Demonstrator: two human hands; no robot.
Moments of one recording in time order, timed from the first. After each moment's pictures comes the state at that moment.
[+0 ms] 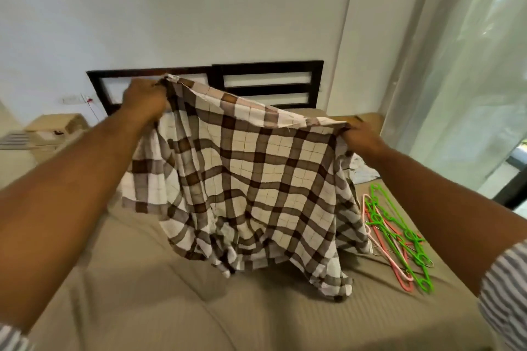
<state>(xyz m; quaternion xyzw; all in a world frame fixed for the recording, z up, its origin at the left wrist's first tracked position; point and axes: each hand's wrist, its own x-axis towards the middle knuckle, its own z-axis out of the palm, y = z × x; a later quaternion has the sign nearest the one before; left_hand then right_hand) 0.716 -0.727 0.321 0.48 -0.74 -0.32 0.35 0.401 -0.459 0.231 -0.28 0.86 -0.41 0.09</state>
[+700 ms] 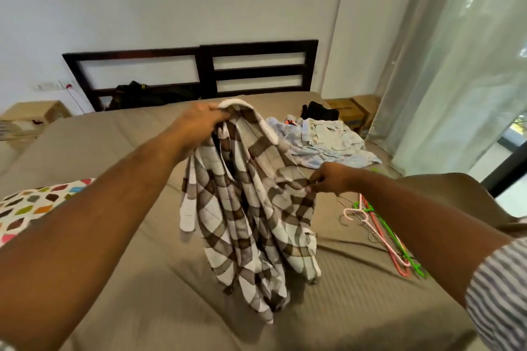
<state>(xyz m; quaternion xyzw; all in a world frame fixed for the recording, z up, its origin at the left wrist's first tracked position) 0.656 -0.673 0.259 0.30 -0.79 -0.50 0.20 0.416 -0.468 0.149 -0.47 0.84 -0.05 0.28</state>
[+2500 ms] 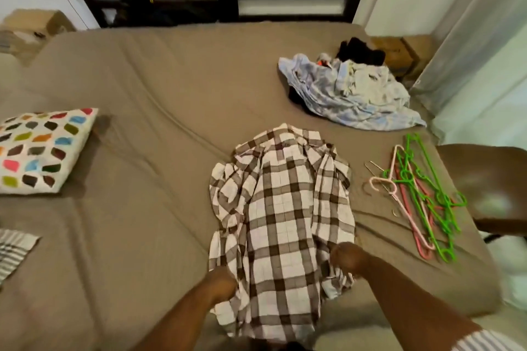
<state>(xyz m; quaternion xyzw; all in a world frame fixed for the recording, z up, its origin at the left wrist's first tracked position) 0.755 -0.560 -0.104 0.51 -0.65 -0.48 -0.30 0.466 -0.394 -0.102 -0.24 0.83 -0.02 0.50</state>
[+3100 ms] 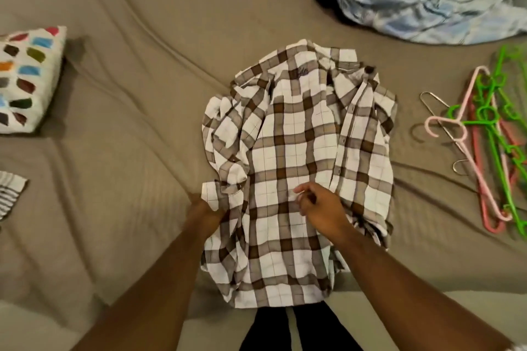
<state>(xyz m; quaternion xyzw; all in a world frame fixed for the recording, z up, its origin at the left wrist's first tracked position) 0.742 -0.602 -0.252 0.69 -0.61 -0.38 -0.07 0.504 -0.443 -0.224 -0.27 0.78 -0.32 0.47</state>
